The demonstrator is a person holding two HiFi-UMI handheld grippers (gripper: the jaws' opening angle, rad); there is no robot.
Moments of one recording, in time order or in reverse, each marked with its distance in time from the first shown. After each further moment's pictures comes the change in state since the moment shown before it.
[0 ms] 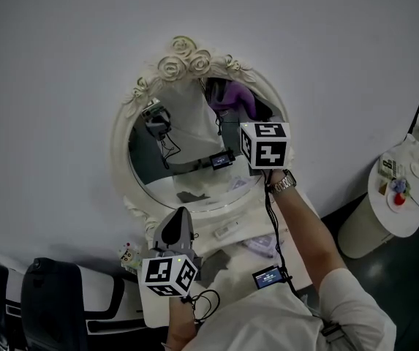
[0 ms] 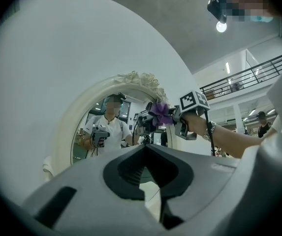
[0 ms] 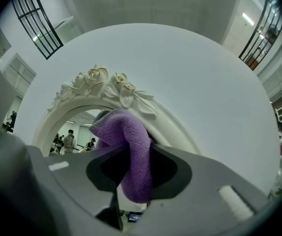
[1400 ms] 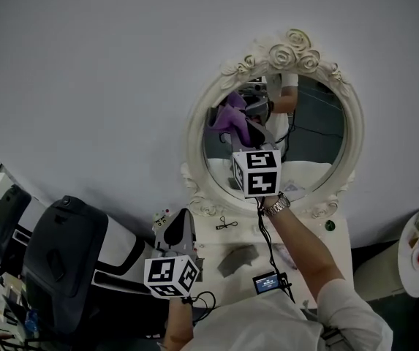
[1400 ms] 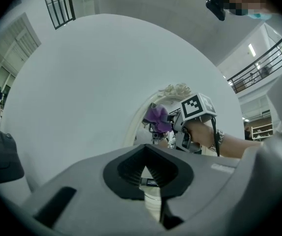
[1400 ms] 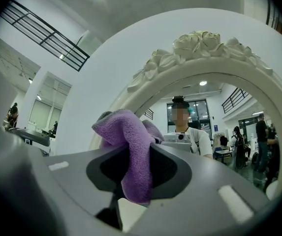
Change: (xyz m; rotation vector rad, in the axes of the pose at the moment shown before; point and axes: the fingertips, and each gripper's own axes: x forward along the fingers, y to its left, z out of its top) left arm -0.114 0.096 0.007 0.004 -0.037 0.385; right arm 0.003 0.247 -0.048 0.011 0.036 0.436
